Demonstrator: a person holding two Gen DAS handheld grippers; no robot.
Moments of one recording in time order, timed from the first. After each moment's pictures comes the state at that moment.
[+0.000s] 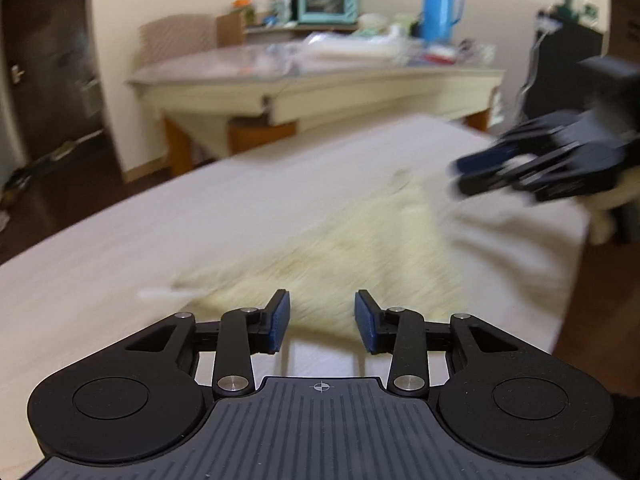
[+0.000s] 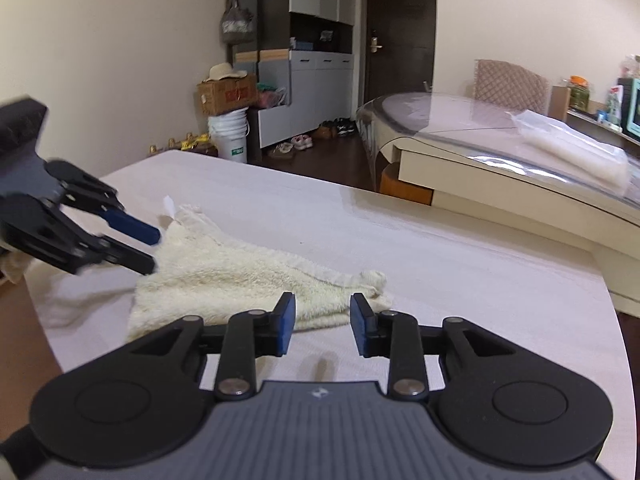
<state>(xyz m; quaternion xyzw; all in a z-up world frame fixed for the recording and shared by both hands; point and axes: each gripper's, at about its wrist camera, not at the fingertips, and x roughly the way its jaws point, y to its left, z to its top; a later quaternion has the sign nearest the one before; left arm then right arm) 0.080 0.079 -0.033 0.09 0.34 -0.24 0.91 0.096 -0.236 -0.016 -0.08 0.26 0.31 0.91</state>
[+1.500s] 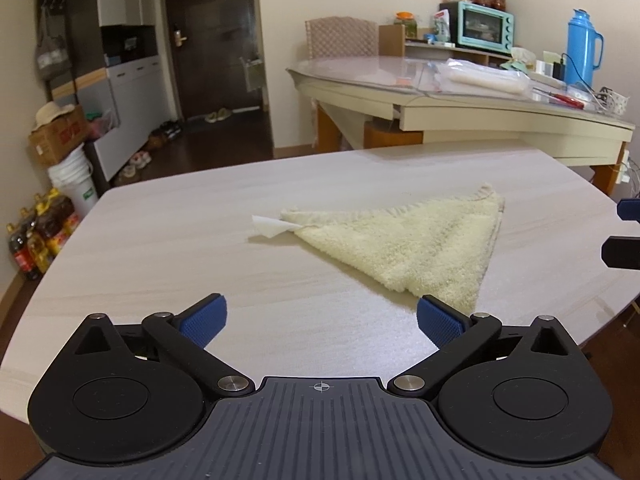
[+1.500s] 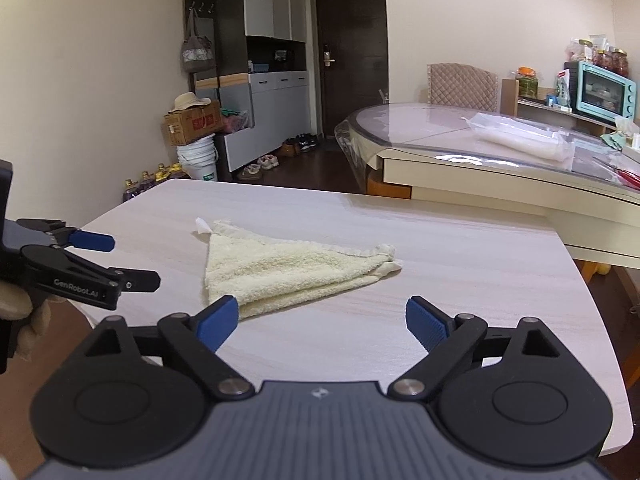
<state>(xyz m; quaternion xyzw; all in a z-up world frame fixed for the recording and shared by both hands) -0.007 0.058 -0.003 0.03 0.32 0.00 0.95 0.013 -0.232 0.008 -0.03 0.26 0.25 0.93</state>
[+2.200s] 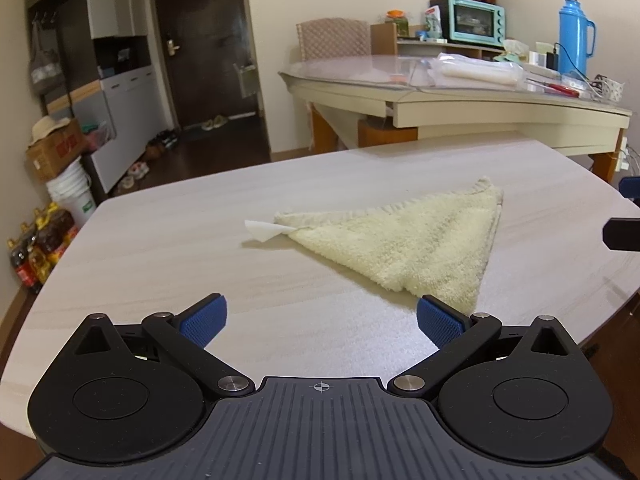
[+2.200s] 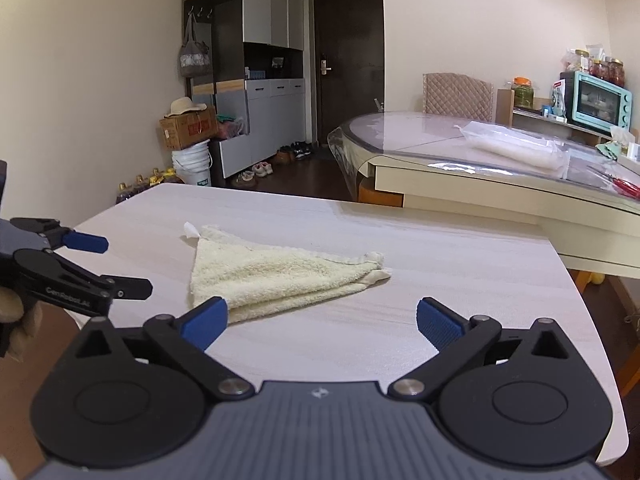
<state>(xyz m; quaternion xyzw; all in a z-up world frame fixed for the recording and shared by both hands) -0.004 0.055 -0.008 0.06 0.31 -0.01 0.95 0.020 -0.234 0.005 -0.04 0.24 0.25 0.94</state>
